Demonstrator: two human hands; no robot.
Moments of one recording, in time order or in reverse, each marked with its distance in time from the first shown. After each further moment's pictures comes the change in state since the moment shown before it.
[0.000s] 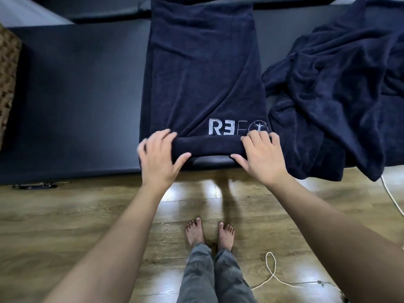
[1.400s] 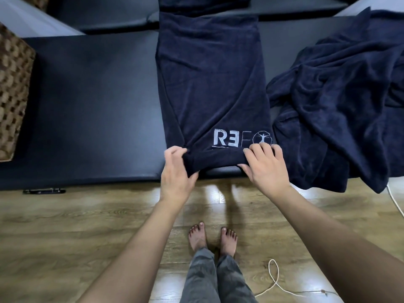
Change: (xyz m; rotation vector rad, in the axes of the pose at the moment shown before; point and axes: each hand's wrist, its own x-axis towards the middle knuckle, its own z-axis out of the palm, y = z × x) left_hand -0.013 0.039 -0.010 -0.349 -0.056 -0.134; right_hand -0.004 -0.001 -0.003 -0.020 -0.030 -0.033
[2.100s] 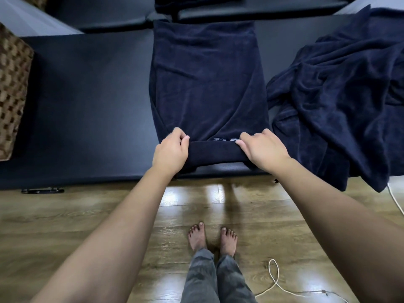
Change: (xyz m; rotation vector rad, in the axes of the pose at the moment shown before) left_hand 0.075 0.006 -0.019 0.126 -0.249 -0.201; right_hand 0.060 0.019 -0.017 0.168 -0.217 -0.099
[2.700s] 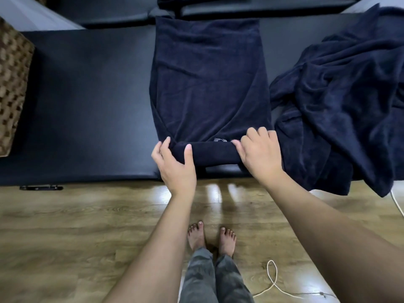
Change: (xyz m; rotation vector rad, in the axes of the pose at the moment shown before) left_hand -0.048 0.016 0.055 -0.491 0.515 -0.214; right_hand -0.002 -0.022 0.026 -0.130 0.422 0.155
